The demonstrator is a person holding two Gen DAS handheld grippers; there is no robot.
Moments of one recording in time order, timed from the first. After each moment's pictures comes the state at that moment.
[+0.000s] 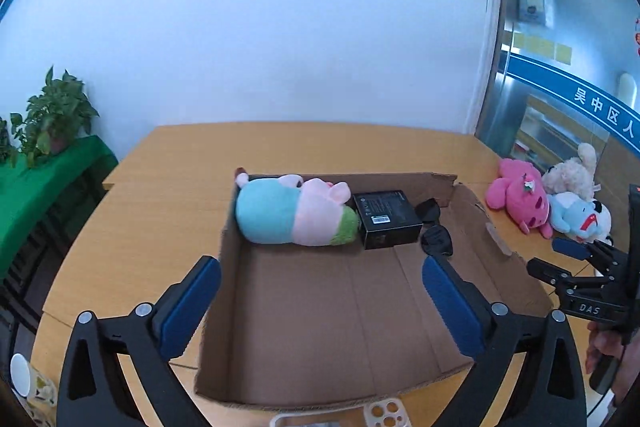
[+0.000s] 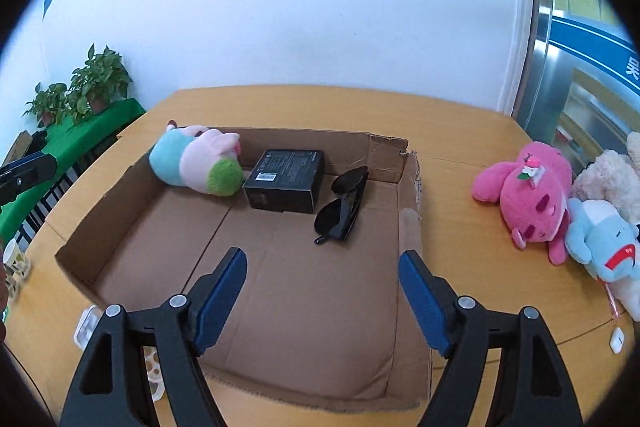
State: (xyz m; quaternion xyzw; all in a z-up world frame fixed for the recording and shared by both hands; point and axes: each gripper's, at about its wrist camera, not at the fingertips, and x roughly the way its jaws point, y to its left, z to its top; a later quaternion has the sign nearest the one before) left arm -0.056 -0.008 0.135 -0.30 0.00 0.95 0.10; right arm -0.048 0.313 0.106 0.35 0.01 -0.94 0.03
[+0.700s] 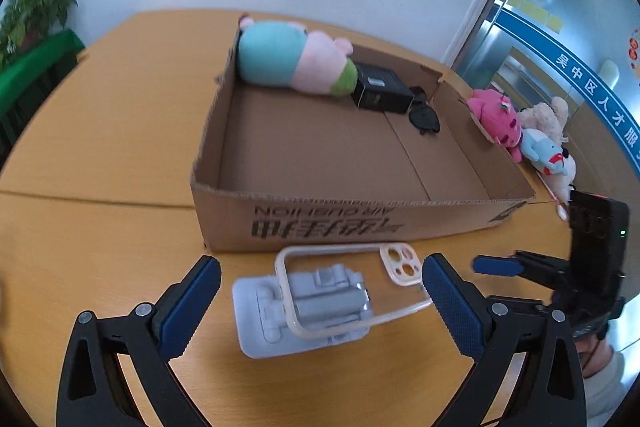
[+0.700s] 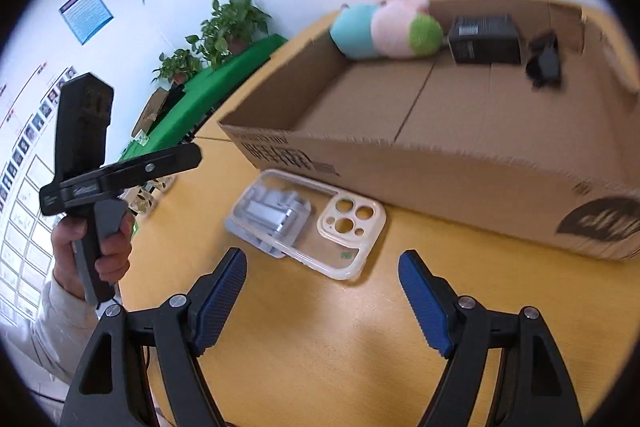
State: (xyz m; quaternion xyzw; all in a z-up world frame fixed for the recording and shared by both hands) left arm 0.002 -0.073 0.019 -0.45 -0.08 0.87 0.18; right arm 0.001 0.226 -0.001 0.46 -0.11 -0.83 0.30
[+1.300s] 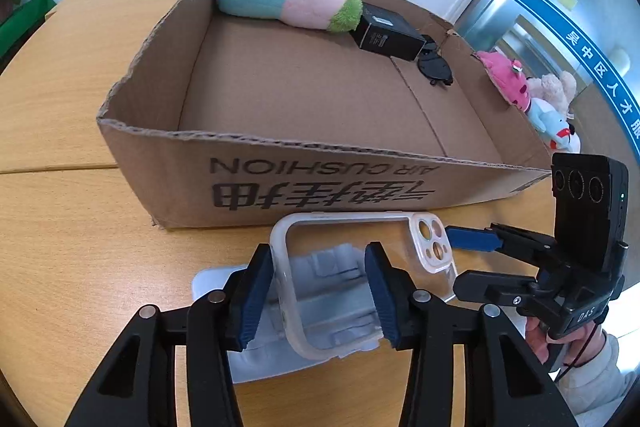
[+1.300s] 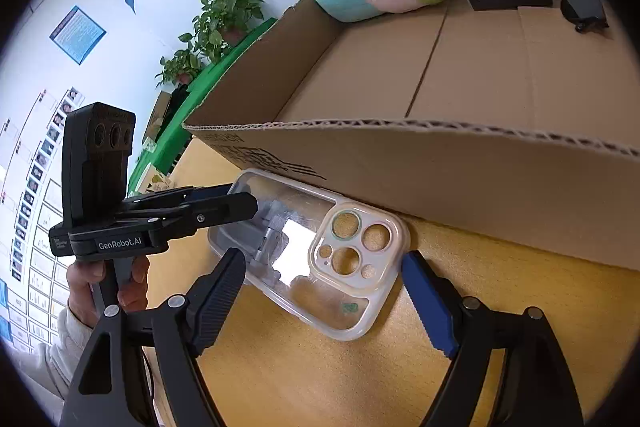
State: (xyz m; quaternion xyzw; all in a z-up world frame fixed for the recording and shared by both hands) left arm -0.028 -0.047 -0.033 -0.51 -0.08 0.83 0.21; right arm -0.040 0.211 -0.041 0.48 -0.16 -0.80 0.32
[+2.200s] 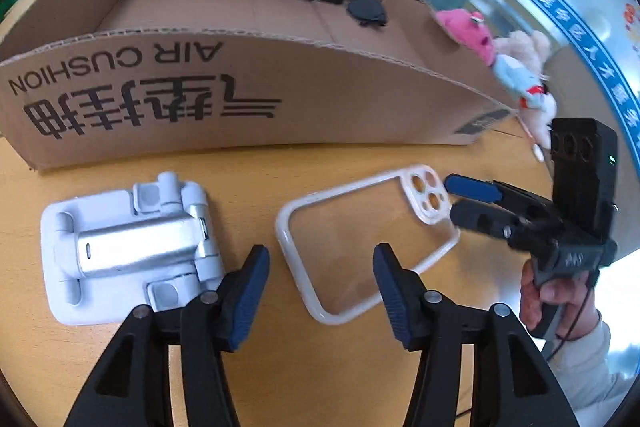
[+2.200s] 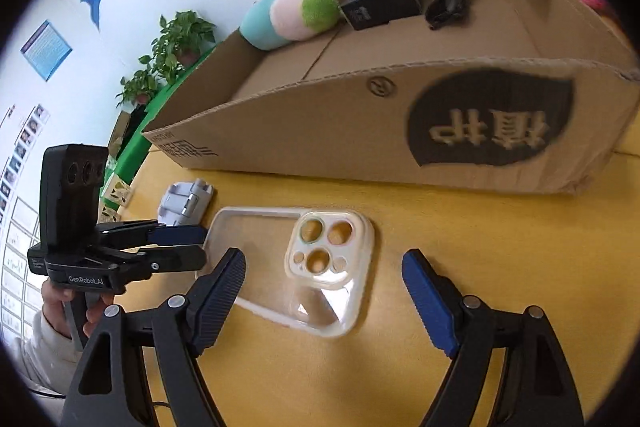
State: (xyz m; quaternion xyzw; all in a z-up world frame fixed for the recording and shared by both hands) left arm 0.001 0.038 -0.047 -0.55 -0.08 0.79 0.25; right arm -0.010 0.297 -0.040 0.47 -0.13 -0.84 0.24
